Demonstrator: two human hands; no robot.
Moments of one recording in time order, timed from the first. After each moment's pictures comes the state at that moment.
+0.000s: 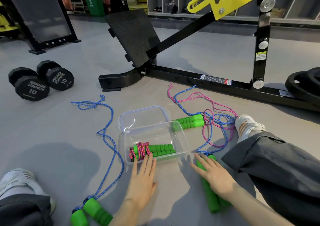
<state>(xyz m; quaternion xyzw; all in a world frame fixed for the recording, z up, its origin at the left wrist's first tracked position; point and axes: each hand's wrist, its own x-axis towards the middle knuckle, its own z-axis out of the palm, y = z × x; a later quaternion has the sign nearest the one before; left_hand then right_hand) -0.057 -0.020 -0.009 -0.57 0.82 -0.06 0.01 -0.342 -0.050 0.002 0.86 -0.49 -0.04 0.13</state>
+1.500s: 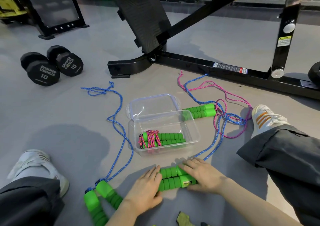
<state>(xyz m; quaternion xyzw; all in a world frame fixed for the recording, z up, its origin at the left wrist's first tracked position) -0.040 0.017 -0.018 -0.50 0.86 0.07 0.04 -0.276 -0.043 0.005 0.92 -0.37 -0.11 -0.11</state>
